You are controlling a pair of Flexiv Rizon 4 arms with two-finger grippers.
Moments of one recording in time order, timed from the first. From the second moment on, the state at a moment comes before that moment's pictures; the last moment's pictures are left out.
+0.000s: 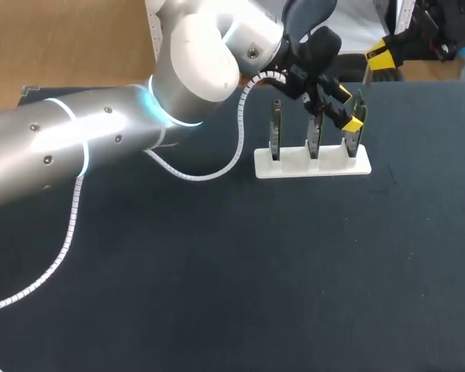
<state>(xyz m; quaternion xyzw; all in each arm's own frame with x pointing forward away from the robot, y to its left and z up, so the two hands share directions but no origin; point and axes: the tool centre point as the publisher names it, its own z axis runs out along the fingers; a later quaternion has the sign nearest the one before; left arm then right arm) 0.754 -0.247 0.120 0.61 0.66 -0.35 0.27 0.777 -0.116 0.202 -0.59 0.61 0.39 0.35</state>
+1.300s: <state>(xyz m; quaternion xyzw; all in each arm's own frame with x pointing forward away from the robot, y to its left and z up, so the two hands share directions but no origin) 0.754 -0.247 0.118 0.60 0.67 -0.34 0.27 0.773 -0.118 0.175 -0.63 0.61 0.36 0.32</state>
